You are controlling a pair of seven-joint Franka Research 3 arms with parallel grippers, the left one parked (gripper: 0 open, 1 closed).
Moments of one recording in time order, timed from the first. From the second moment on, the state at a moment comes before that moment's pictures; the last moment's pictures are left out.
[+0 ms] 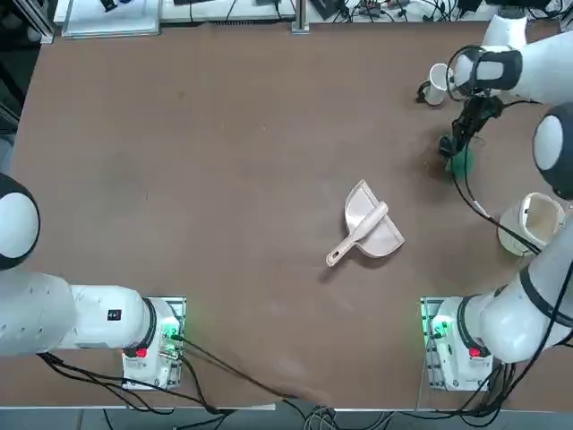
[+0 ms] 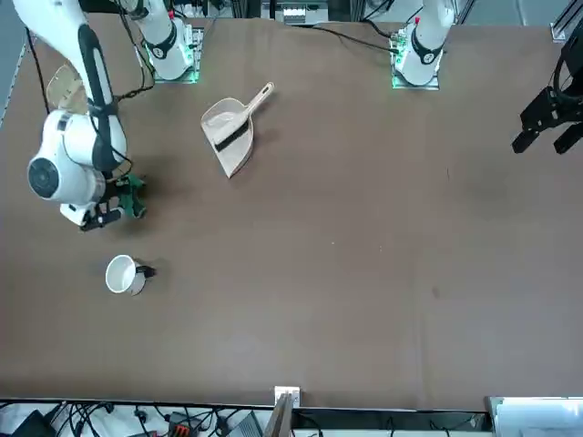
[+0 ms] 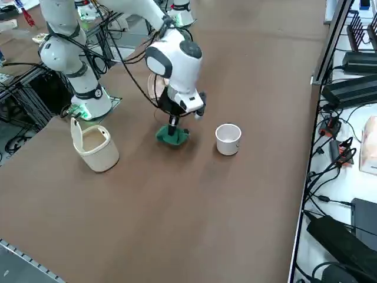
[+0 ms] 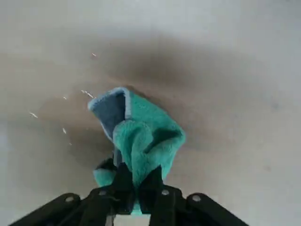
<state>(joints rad) 0.37 0.38 -0.47 -2.11 0.09 2.15 -0.42</state>
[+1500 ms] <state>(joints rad) 0.55 0.45 -0.50 -2.12 0.35 2.21 -0.39</state>
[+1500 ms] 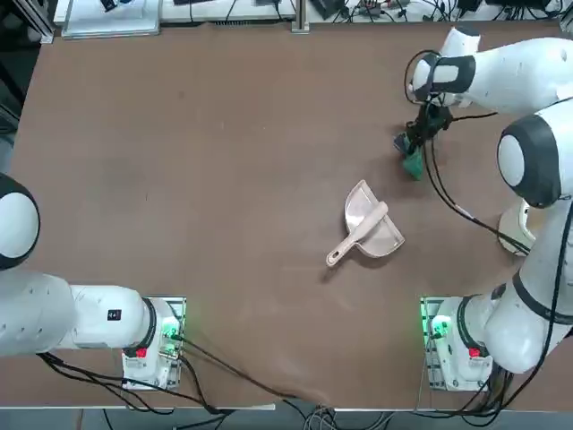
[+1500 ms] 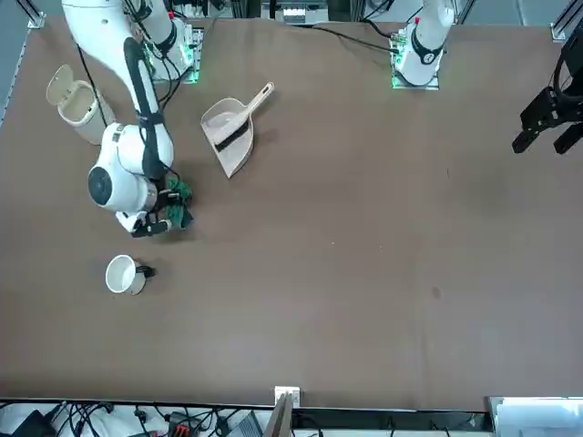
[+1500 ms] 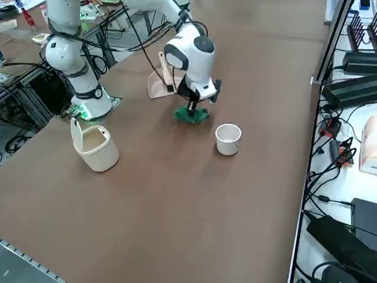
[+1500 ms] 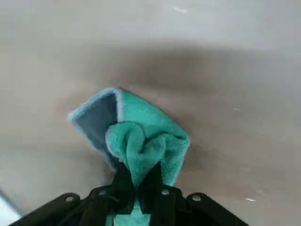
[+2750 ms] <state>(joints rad) 0.49 0.45 -0.53 -2.13 0.39 2.13 -0.60</state>
